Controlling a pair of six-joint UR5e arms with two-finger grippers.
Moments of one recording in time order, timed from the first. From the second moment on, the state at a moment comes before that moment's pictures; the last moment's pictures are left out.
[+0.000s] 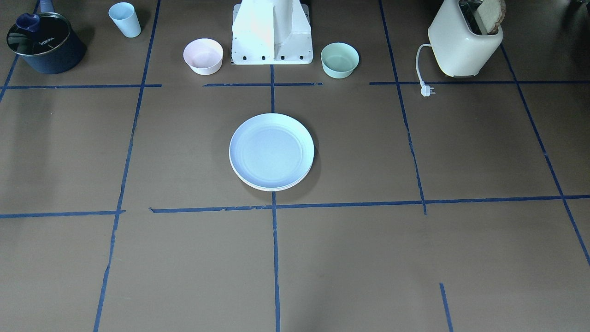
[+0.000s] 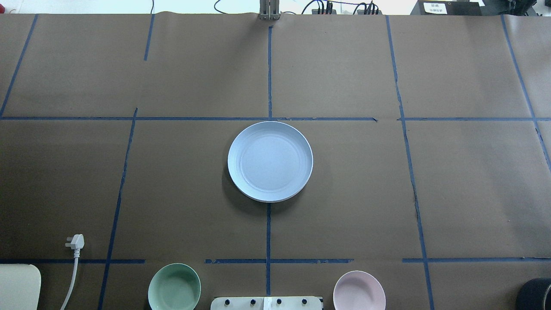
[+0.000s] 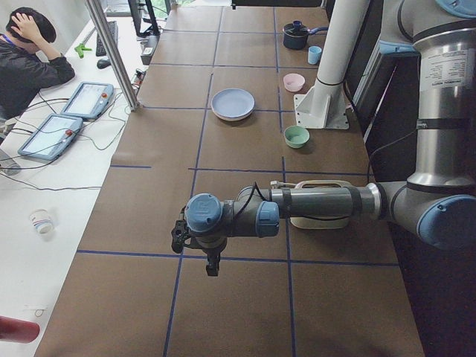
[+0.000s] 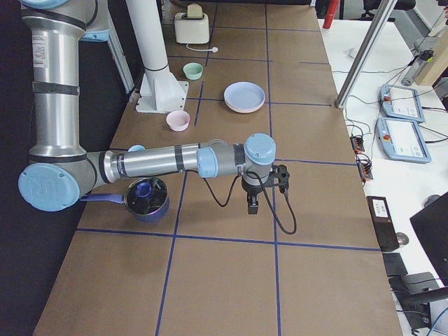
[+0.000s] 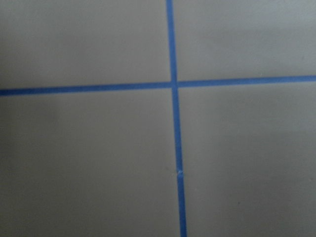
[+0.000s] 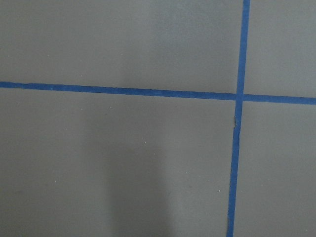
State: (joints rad) left arm -1.59 -1.49 -1.59 -1.60 -2.43 0.05; right arm 1.46 -1.63 1.77 -1.58 2.40 0.13
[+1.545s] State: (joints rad) left arm -1.59 -1.49 -1.56 -1.61 -2.43 0.05; right arm 1.61 -1.72 1.68 -1.50 2.45 0.00
